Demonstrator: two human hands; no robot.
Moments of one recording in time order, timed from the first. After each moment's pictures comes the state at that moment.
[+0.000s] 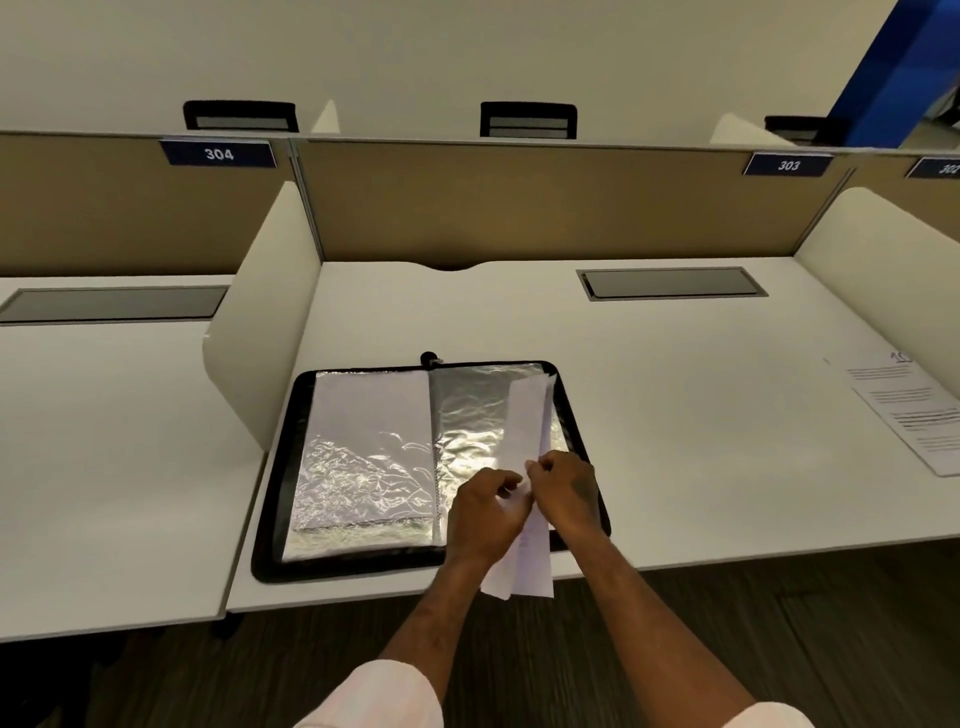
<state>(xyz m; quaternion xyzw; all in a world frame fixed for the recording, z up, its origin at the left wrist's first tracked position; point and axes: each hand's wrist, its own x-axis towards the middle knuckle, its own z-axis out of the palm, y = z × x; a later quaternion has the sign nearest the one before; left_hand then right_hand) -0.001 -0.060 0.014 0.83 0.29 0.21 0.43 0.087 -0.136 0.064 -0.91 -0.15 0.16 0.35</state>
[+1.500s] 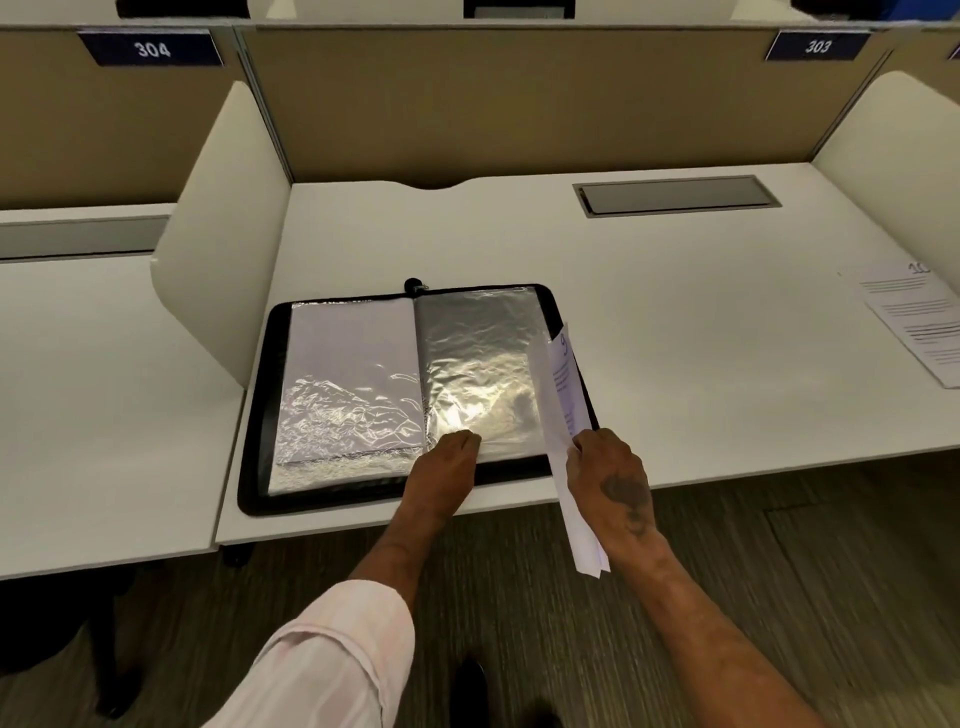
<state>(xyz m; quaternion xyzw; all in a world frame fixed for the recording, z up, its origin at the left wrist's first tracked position) -0.035 -0.030 -0.062 0.98 0.14 0.13 0.08 0.060 -0.221 0.039 -0.94 -0.28 0.04 0.19</state>
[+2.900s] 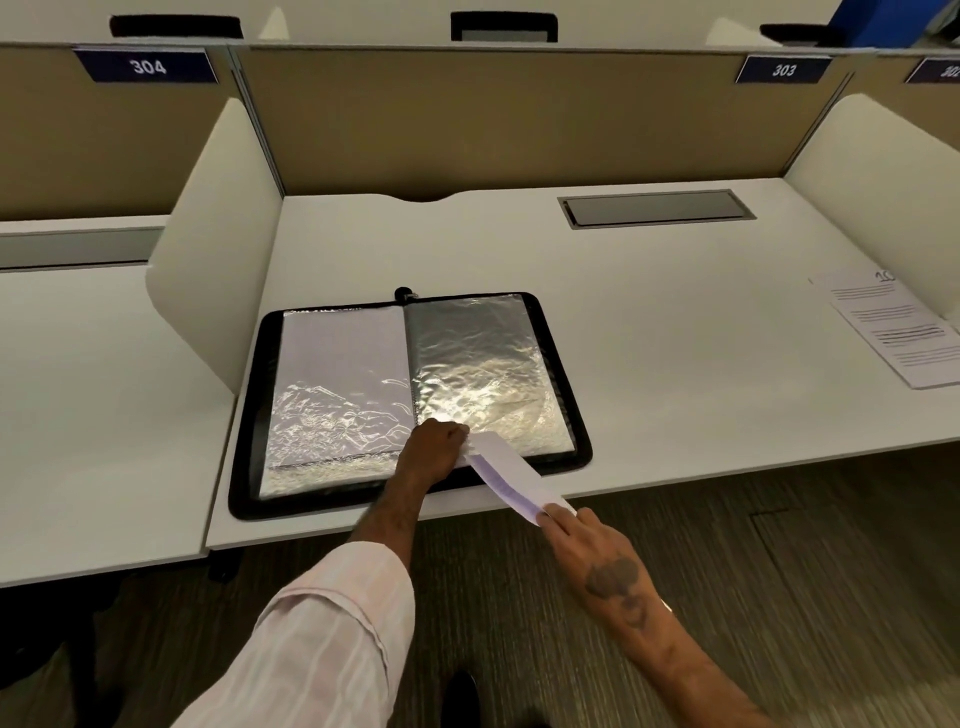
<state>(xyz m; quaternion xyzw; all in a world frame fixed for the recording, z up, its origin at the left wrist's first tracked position) -0.007 -0.005 -0.043 0.85 0.32 -0.01 0.42 0.008 -0.276 0.014 -0.86 -0.50 0.06 -0.02</state>
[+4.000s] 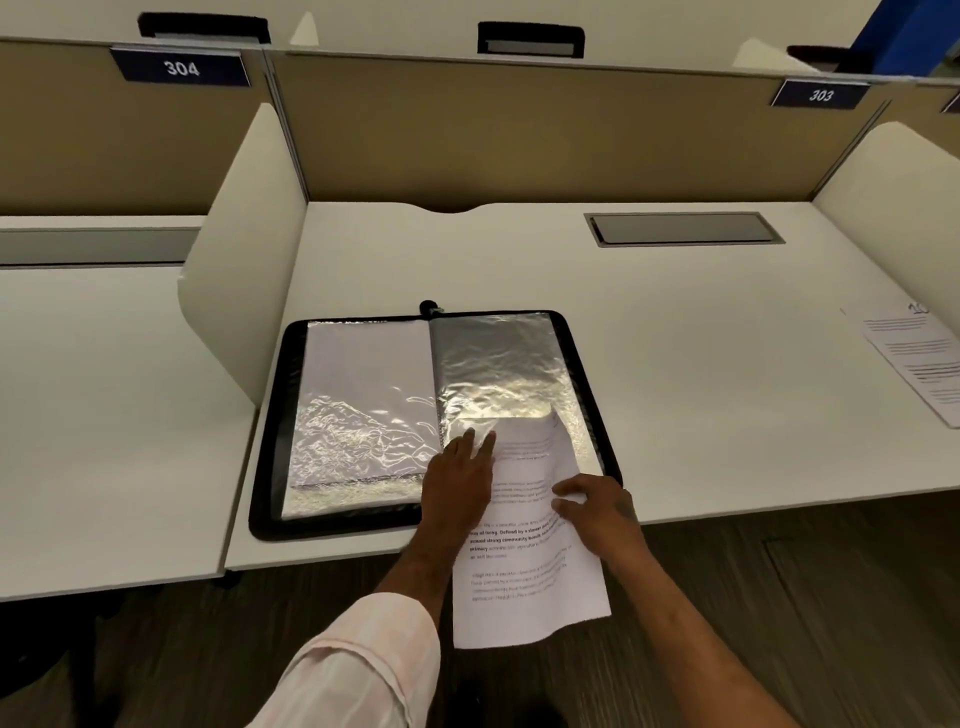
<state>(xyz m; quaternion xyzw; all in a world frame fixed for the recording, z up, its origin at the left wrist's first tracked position) -0.020 -0.017 -0.068 0.97 0.23 0.06 0.11 0.058 -0.198 0.023 -0.89 -0.13 0.27 0.35</state>
